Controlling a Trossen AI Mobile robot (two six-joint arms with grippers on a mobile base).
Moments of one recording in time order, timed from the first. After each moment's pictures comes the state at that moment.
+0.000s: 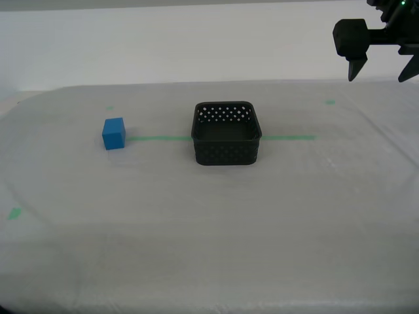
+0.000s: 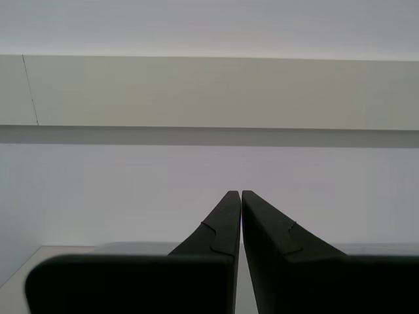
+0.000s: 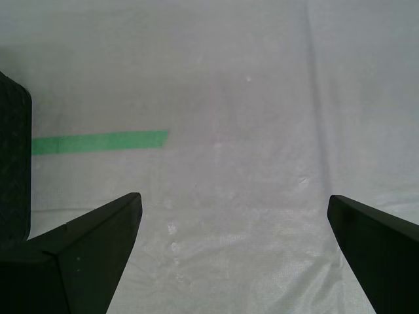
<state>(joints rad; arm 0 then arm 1) 0.24 1.47 0.97 -0.56 0.15 0.30 0.00 1.05 0.52 0.61 -0.01 0.00</state>
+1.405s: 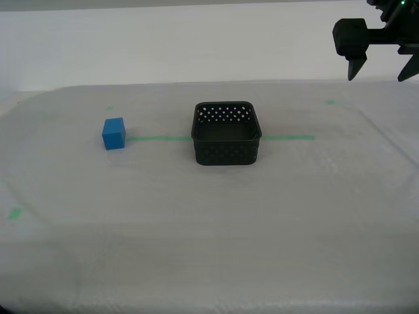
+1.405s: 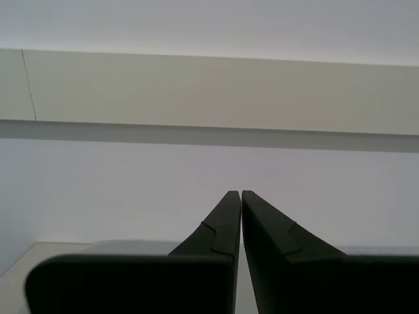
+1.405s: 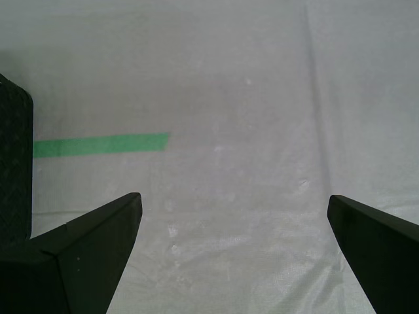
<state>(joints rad) 0.24 1.47 0.97 -0.55 0.15 0.30 0.00 1.05 0.52 0.61 -0.01 -0.03</state>
